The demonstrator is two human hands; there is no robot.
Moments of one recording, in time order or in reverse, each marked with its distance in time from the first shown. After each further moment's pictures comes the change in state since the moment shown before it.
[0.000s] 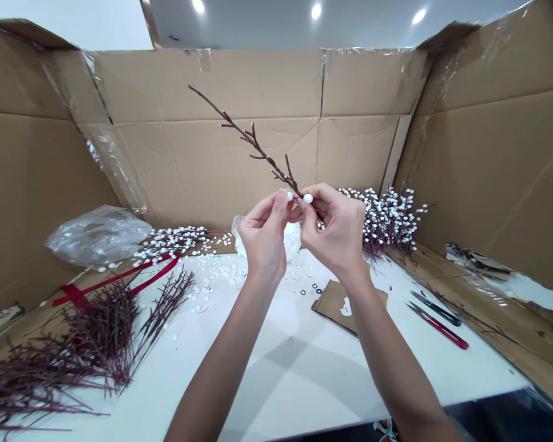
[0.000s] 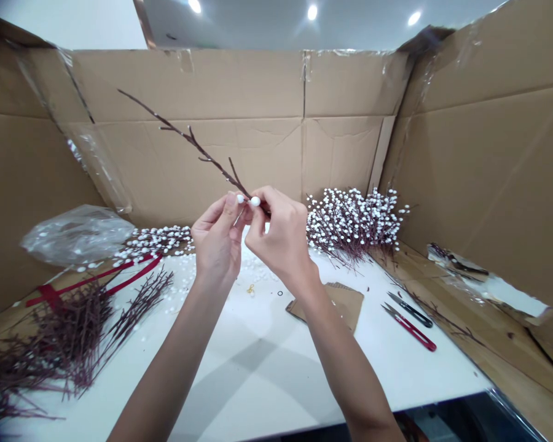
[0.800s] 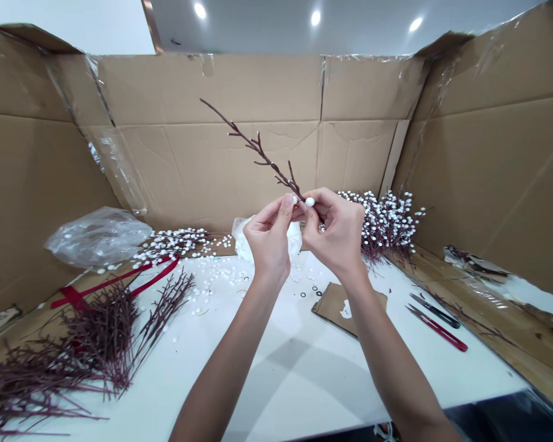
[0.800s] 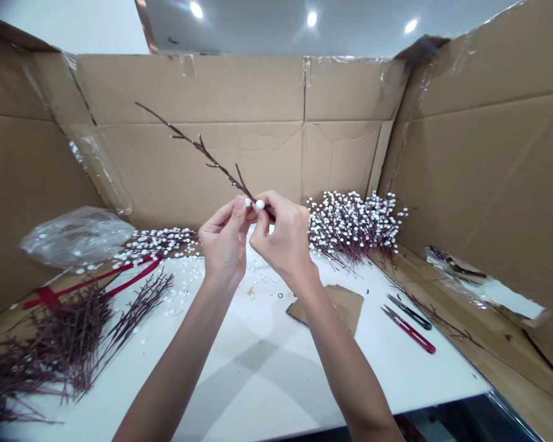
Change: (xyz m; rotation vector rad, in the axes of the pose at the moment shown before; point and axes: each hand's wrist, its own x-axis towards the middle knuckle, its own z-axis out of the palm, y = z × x) left_hand 0.001 -0.009 -0.001 0.017 0.000 0.029; right_hand 0.000 0.008 0.004 0.028 0.012 0.015
